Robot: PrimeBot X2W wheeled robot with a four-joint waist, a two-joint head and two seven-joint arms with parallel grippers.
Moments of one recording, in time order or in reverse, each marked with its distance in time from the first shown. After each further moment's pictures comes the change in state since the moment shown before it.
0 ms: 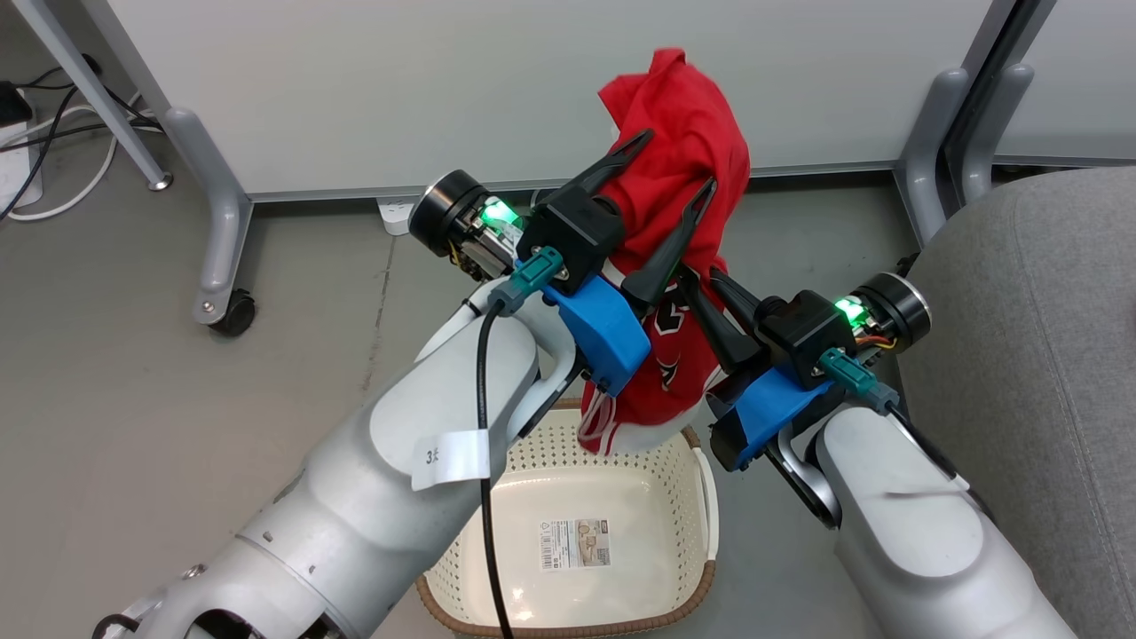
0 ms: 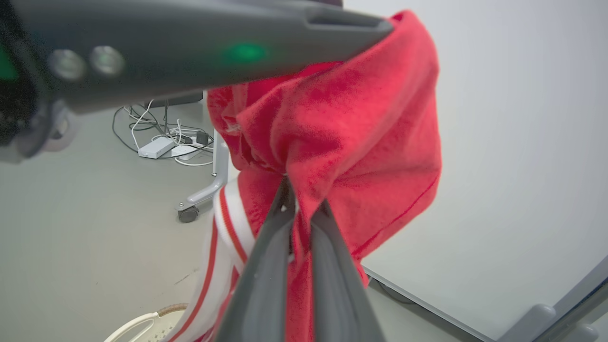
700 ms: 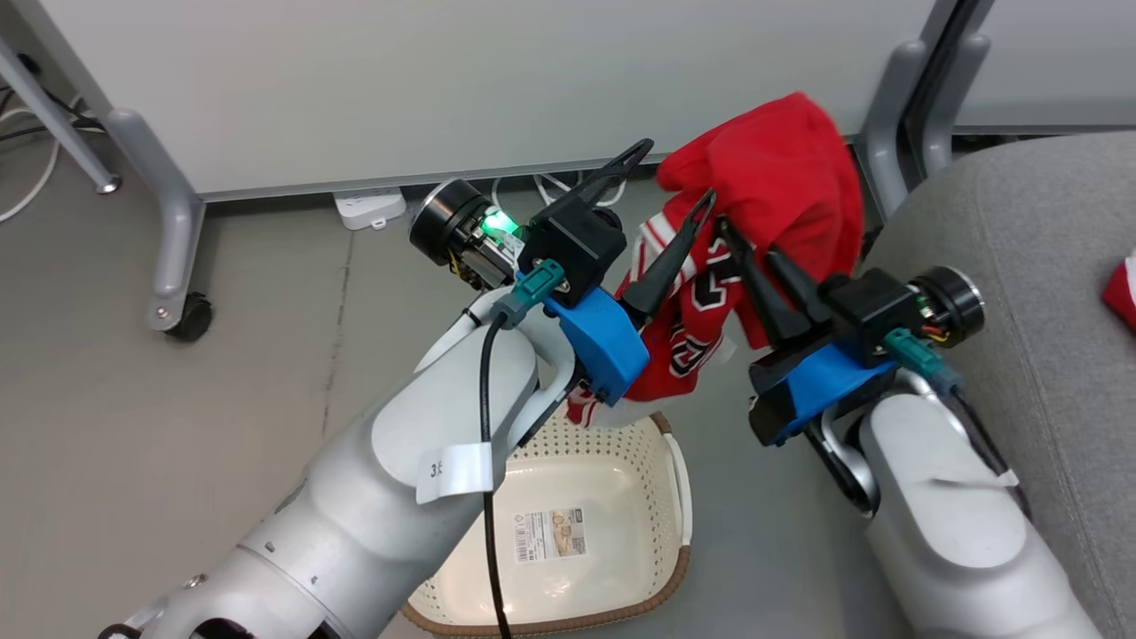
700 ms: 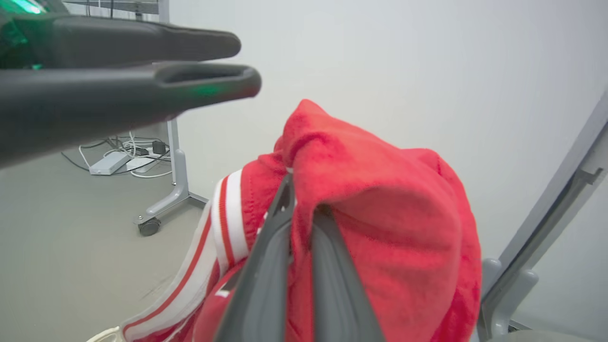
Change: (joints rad) left arm 0.020 0.000 0.013 -0.007 0.031 -0.002 0.000; right arm 0.021 -0.009 -0.107 -0.034 0.016 0.000 0.000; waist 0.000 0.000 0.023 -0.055
